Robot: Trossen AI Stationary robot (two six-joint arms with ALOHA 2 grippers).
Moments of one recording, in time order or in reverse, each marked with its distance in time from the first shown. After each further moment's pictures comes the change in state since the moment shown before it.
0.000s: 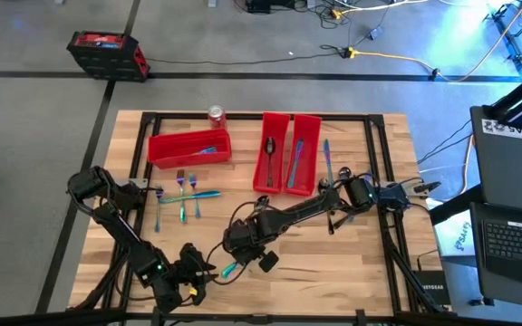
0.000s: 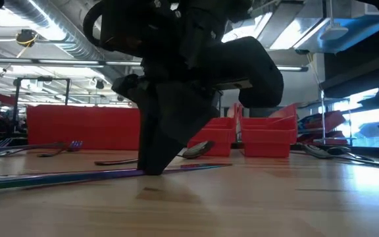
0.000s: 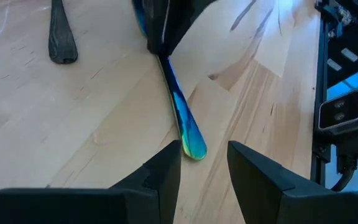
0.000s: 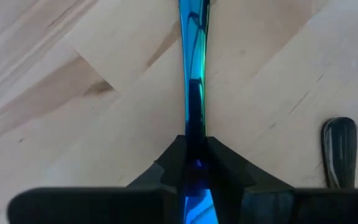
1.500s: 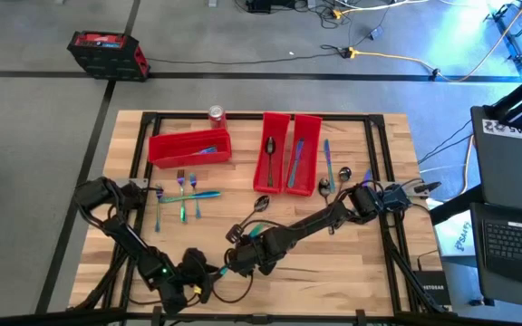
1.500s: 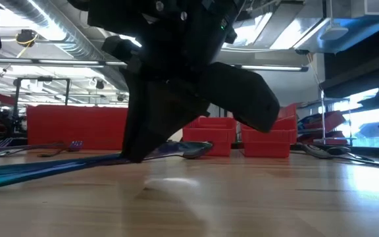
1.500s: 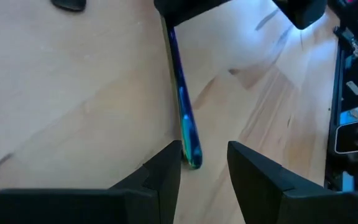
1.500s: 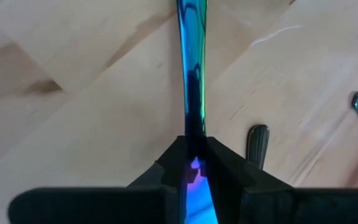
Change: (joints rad) left arm 0.007 0.134 0.000 0.122 -0.026 -0.180; right arm 0.106 -0.027 -0.003 0.067 0.379 -0.093
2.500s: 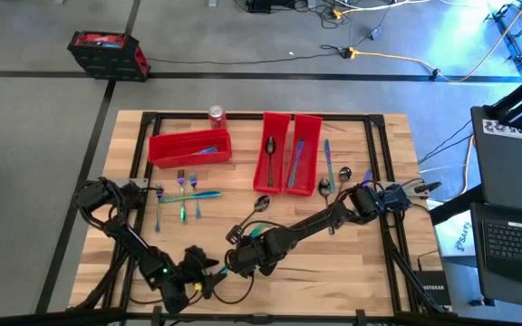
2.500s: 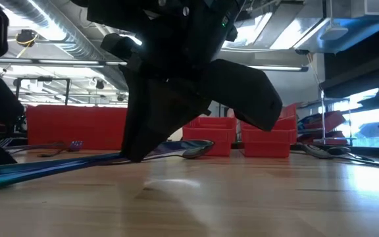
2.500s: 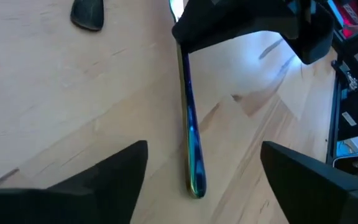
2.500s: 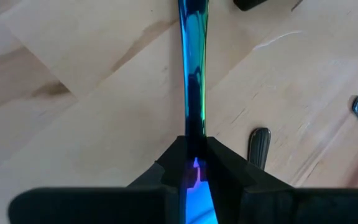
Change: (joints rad) left arm 0.038 0.017 0.001 0.010 -0.055 -0.080; right arm 0.000 -0.002 0.002 0.000 -0.005 -0.005
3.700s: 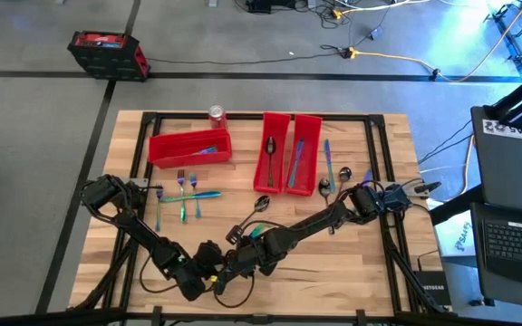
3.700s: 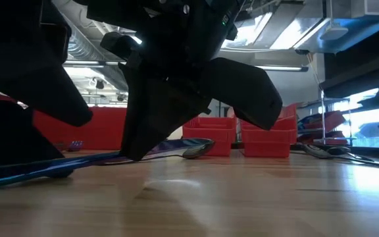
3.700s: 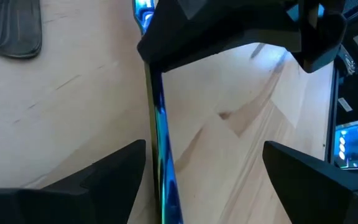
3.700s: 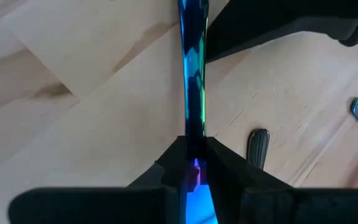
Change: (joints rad) left arm 0.131 0.002 -0.002 0.144 0.195 0.210; right arm 0.000 -0.001 0.001 0.000 0.000 -0.004
